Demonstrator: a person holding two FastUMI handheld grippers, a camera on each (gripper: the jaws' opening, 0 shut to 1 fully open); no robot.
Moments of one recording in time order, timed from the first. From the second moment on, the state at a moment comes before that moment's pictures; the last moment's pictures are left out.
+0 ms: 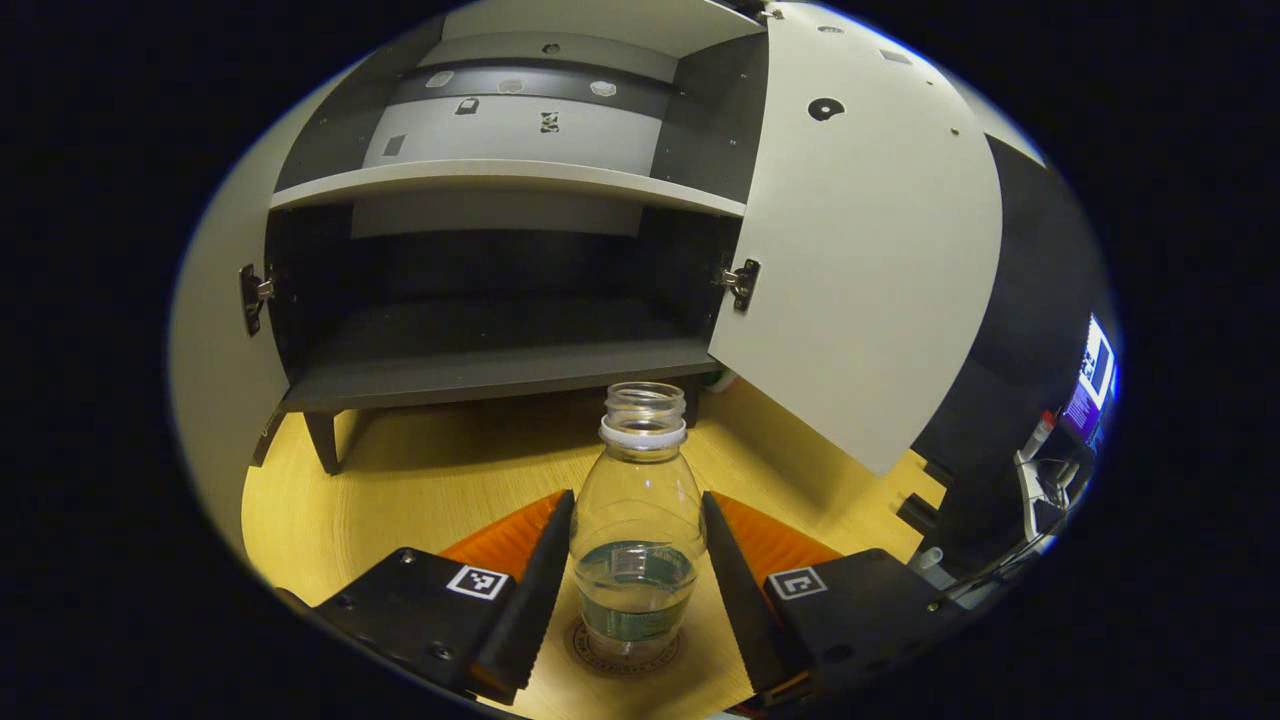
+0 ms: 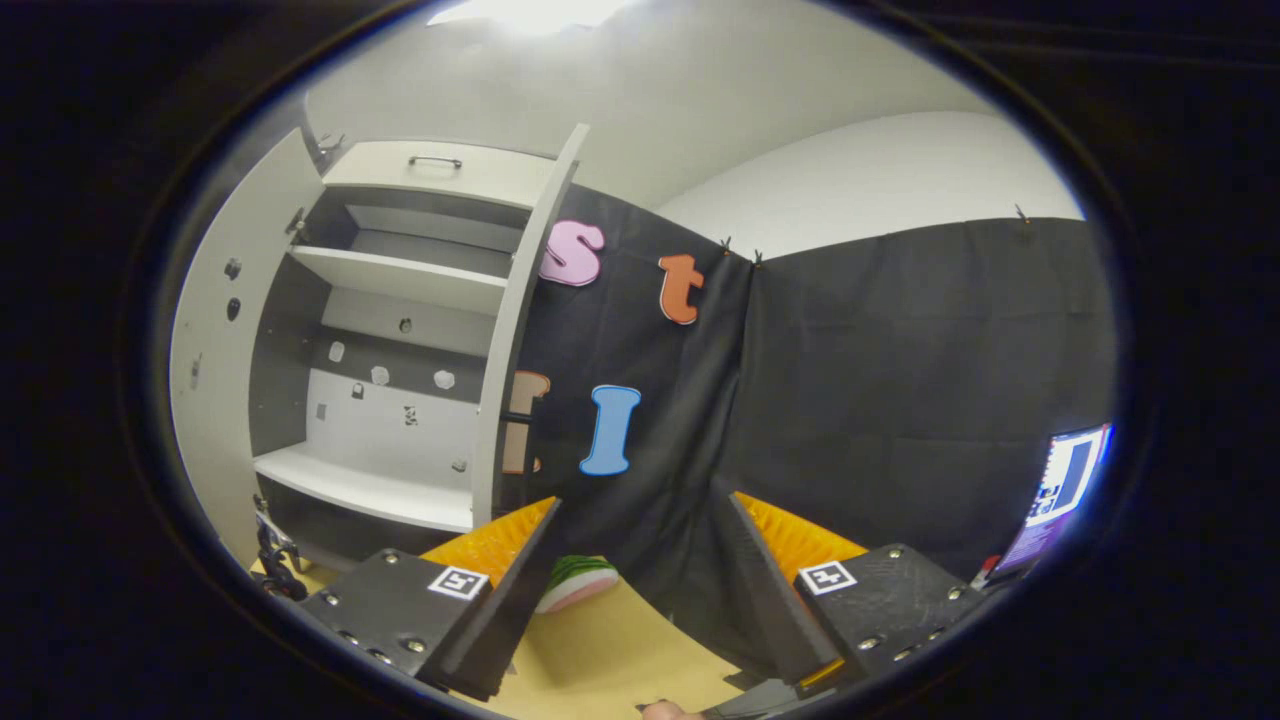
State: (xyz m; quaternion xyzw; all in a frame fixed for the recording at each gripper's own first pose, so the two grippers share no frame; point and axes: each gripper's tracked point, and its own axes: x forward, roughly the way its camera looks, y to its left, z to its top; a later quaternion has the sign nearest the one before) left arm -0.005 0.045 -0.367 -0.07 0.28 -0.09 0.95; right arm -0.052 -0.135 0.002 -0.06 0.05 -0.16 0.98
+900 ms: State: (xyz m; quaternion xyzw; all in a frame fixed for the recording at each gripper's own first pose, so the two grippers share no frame) left arm -0.043 0.044 -0.365 -0.07 0.30 -0.08 0.95; right arm -0.047 -0.122 -0.020 -0.04 0.07 -0.13 0.99
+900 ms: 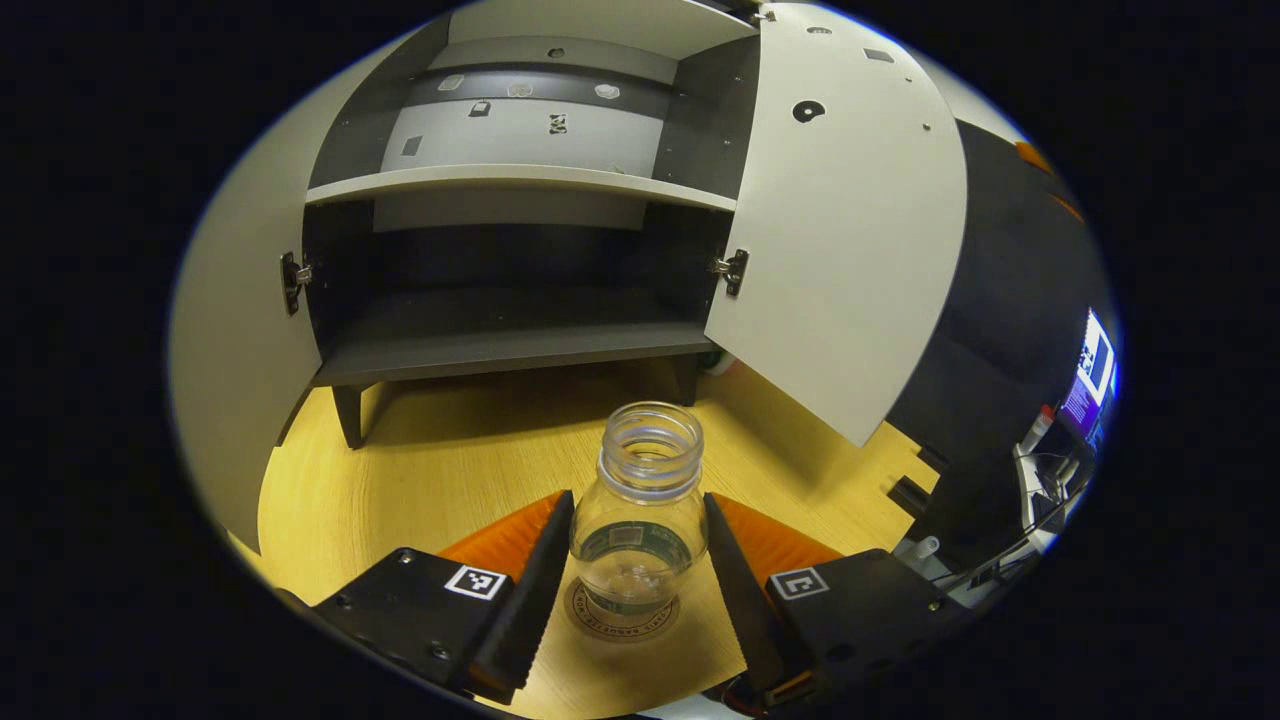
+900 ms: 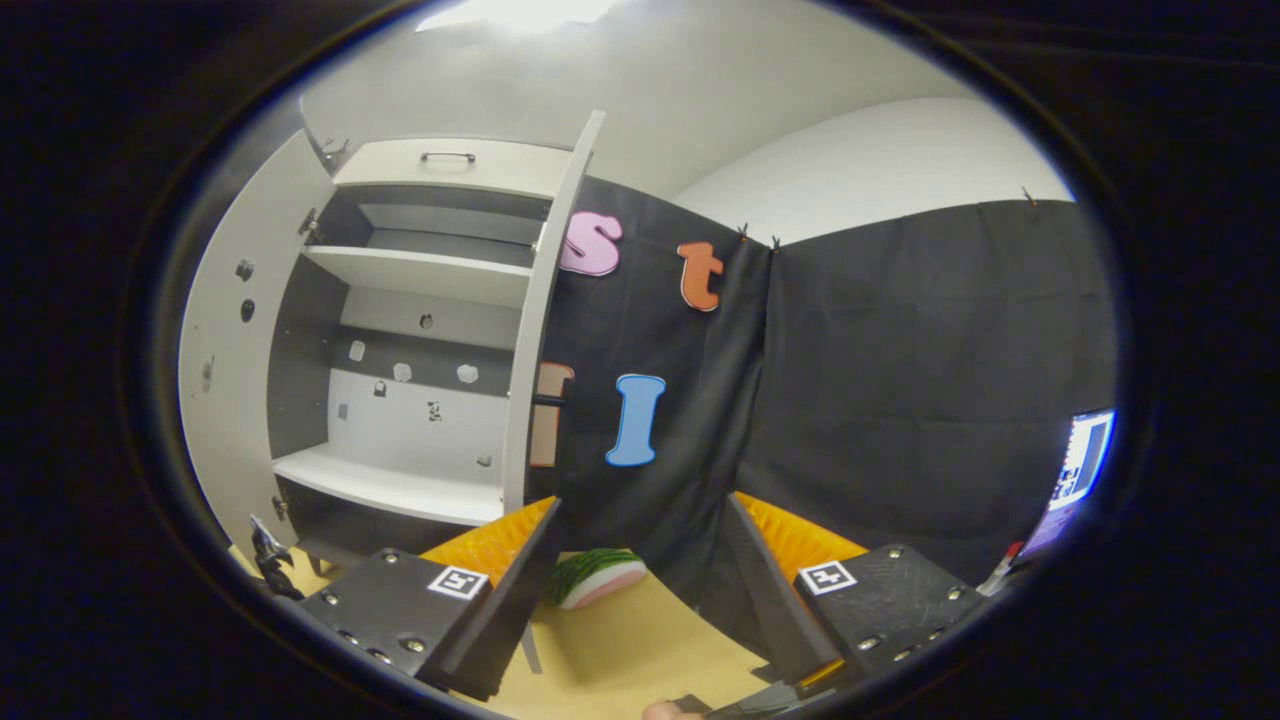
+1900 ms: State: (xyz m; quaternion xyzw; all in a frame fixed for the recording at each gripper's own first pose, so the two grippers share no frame) left arm -0.002 0.050 -0.154 -0.08 0.14 -0.05 0.99; right arm -0.003 -0.121 -0.012 0.00 0.05 -0.10 0.99
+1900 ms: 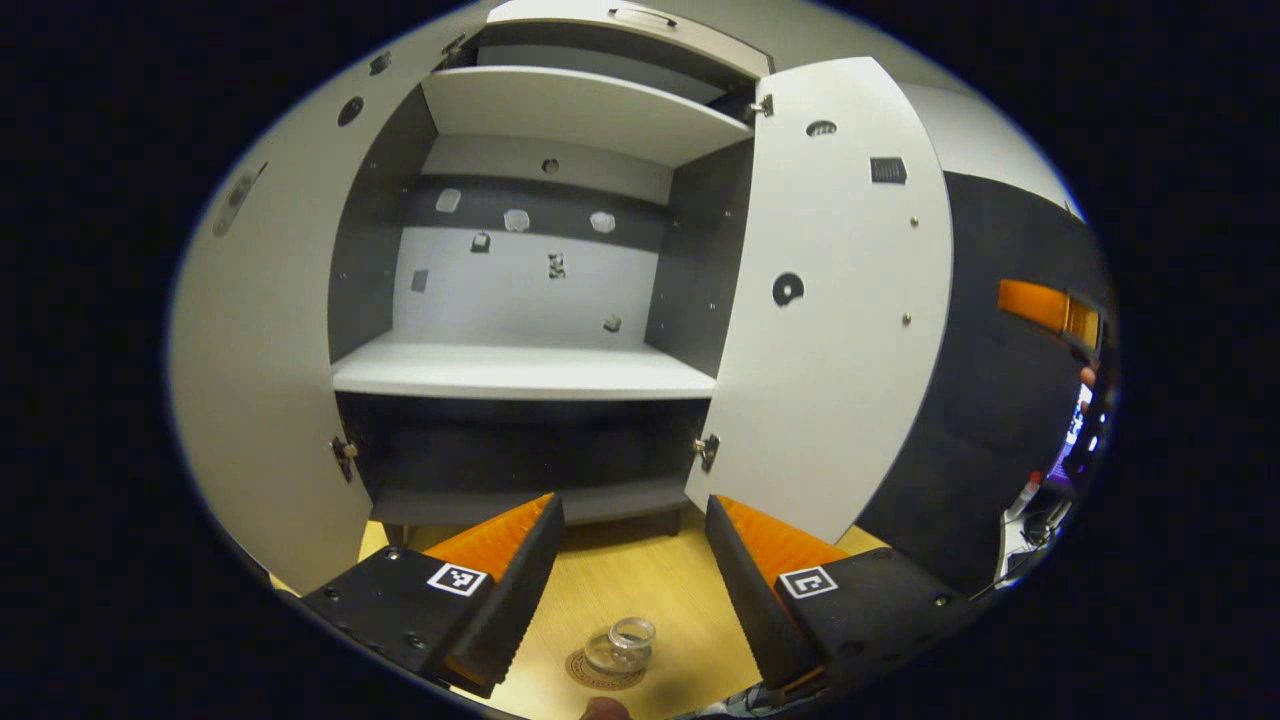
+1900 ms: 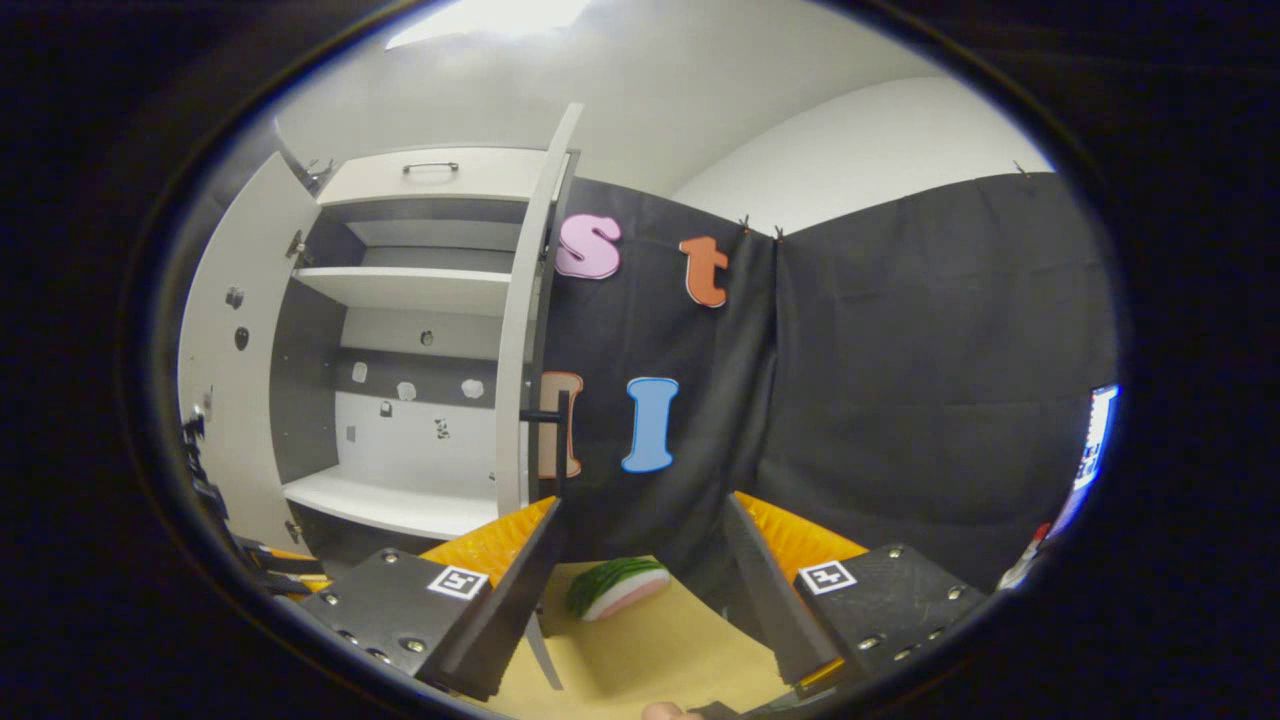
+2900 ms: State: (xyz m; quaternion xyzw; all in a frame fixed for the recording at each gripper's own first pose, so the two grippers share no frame) left arm -0.074 0.131 -0.023 -0.07 0.04 0.11 0.99; right arm 0.071 -0.096 0.031 0.02 -0.01 0.01 1.00
